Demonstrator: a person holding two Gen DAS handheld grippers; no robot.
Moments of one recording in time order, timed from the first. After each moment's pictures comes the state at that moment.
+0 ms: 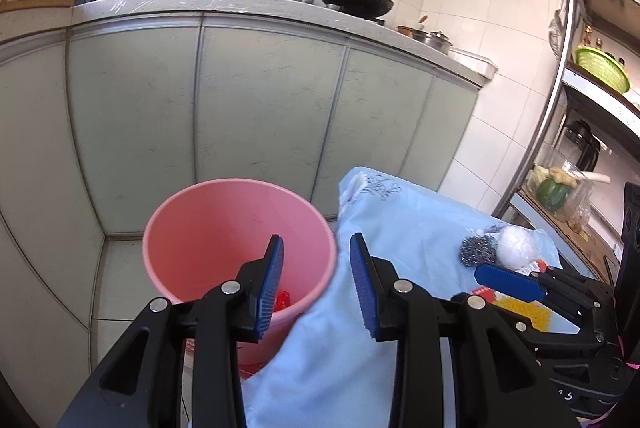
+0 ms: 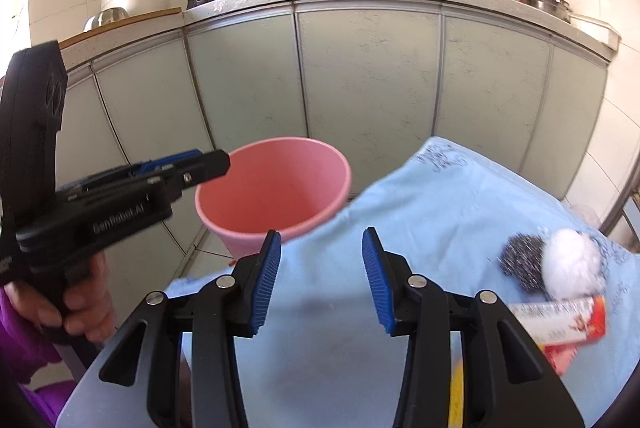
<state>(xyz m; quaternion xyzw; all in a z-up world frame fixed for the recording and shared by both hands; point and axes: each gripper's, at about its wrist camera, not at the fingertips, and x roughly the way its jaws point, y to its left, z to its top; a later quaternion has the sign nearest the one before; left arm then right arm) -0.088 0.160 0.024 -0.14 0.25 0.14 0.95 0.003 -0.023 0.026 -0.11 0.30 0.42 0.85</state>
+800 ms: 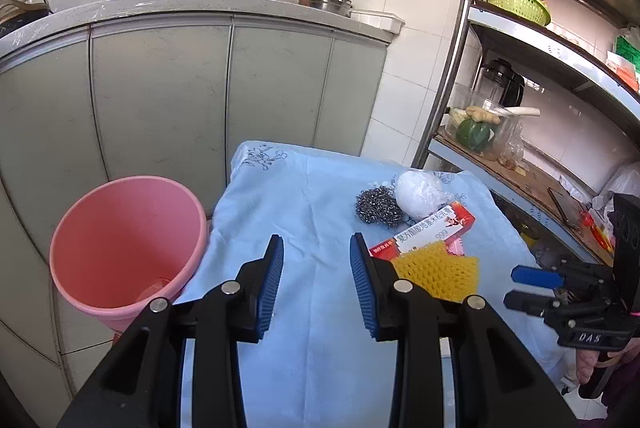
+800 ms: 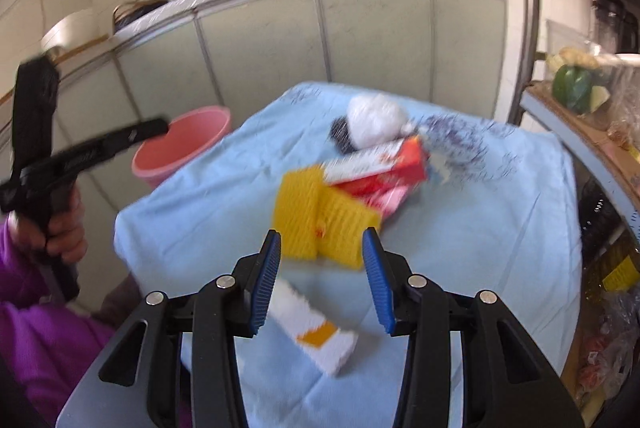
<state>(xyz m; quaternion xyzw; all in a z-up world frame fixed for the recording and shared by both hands) -0.058 0.074 0.019 -0.09 0.29 -0.01 0.95 -0.009 -0.194 -0.004 -0.07 0.38 0.34 0.86</state>
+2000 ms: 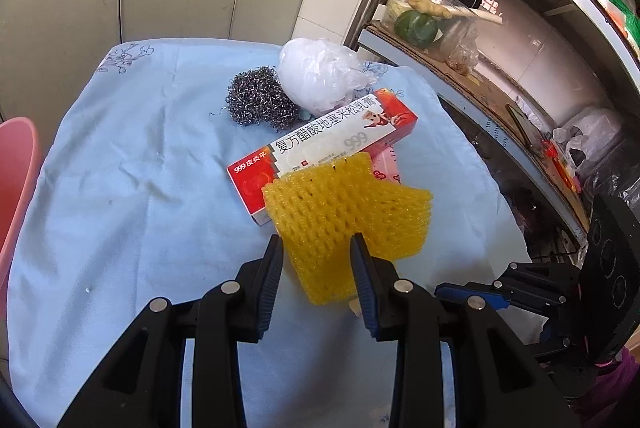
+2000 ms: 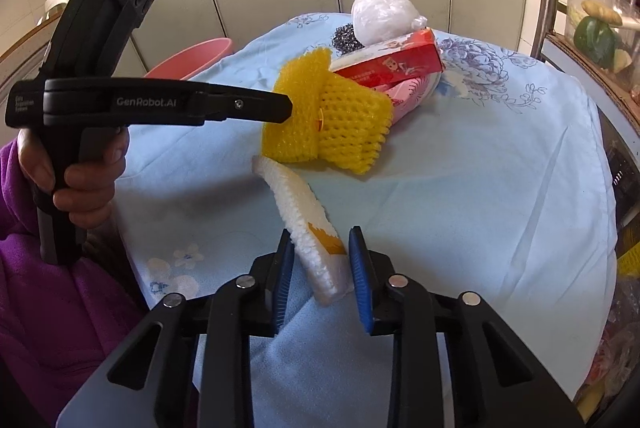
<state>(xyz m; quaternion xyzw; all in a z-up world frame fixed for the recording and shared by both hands) 0.023 -0.016 -0.052 -0.09 0.44 -0.14 0.88 -0.010 -0.205 -0.055 -0.08 0.42 0.34 0.84</state>
